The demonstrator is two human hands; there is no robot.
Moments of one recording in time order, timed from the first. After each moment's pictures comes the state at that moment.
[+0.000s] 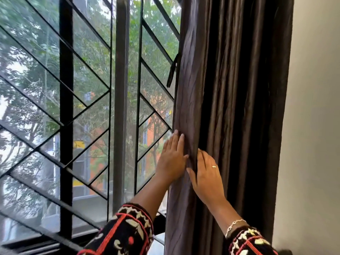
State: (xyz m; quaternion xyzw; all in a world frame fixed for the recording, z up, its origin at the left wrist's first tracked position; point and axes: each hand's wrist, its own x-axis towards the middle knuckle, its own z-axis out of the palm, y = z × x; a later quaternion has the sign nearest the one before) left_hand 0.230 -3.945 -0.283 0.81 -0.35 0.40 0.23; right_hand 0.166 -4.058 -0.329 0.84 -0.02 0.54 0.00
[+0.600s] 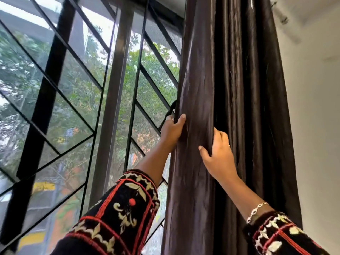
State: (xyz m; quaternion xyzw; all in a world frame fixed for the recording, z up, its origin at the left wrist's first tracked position) left_hand 0.317 -3.979 -0.062 0.61 -0.34 0.23 0.68; right_hand 0.218 -4.075 -0.130 0.79 0.00 0.60 -0.12
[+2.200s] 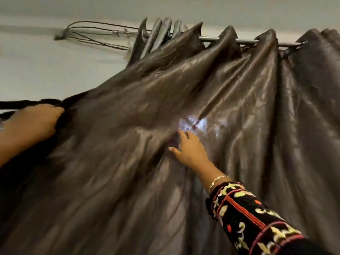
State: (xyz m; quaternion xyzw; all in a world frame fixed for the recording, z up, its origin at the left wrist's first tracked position) left_hand 0.185 -3.168 0.091 0.74 0.16 0.65 -0.09; right_hand 0.273 -3.558 0.093 0.76 0.23 0.60 -0.08
